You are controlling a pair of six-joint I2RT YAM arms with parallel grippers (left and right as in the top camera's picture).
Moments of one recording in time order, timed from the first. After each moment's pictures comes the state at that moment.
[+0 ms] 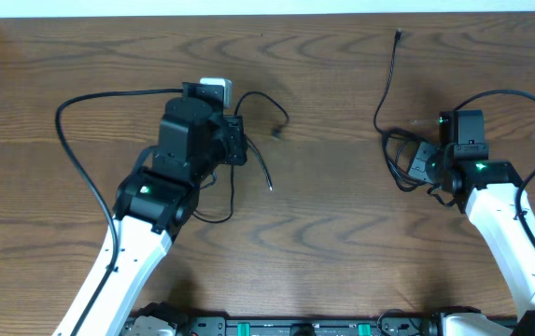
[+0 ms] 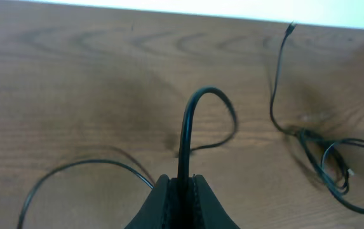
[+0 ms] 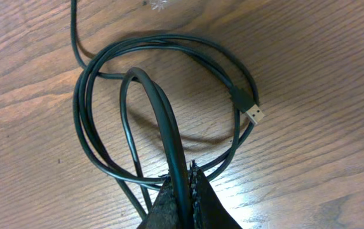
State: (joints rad) left arm -0.36 1.19 1.03 -0.45 0.07 -0.31; right arm 0.06 1.37 0.88 -0.60 0.07 0.44
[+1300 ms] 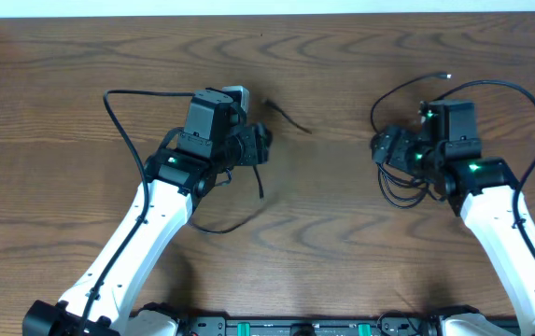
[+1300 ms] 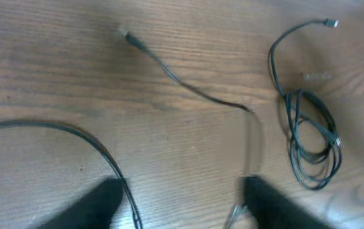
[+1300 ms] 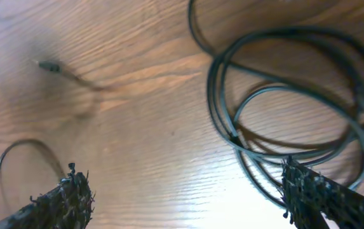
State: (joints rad) left arm -0.36 1.39 1.03 -0.47 0.22 -0.41; right arm 0.16 1.33 0.95 -0.58 -0.15 0.56
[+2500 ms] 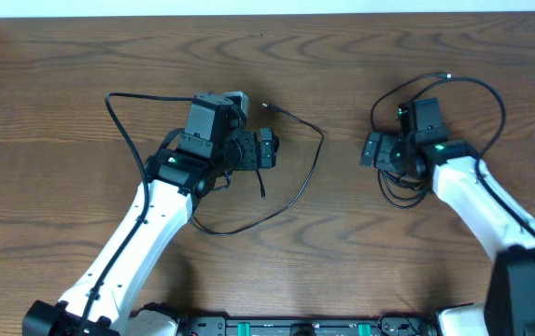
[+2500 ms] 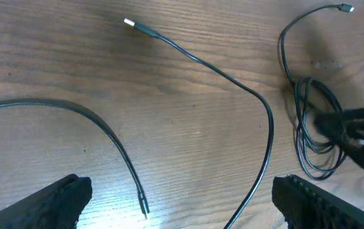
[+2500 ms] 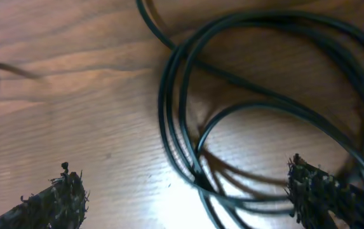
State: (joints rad) left arm -0.36 1.39 1.03 -0.52 0.22 -0.41; right arm 0.19 1.60 0.95 -0.48 -0.02 0.45
